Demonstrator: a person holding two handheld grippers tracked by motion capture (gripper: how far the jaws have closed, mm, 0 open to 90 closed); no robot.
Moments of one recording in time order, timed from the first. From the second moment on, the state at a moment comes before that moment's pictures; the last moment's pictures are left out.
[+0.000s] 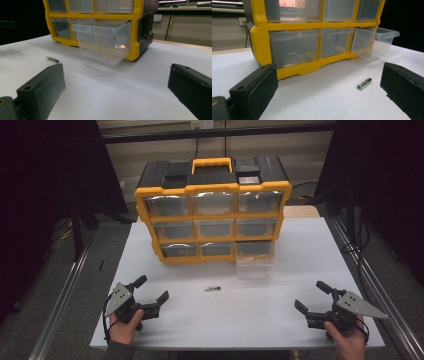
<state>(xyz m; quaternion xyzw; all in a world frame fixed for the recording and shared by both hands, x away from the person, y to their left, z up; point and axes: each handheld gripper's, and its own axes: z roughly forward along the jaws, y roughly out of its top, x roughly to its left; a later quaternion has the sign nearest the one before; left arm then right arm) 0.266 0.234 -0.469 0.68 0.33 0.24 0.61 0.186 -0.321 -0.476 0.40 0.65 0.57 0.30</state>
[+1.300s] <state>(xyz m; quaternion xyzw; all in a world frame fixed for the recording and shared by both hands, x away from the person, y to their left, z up) 0.288 0.190 -0.464 0.73 0.31 0.20 0.57 0.186 -0.322 -0.476 0.39 0.66 0.57 0.30</state>
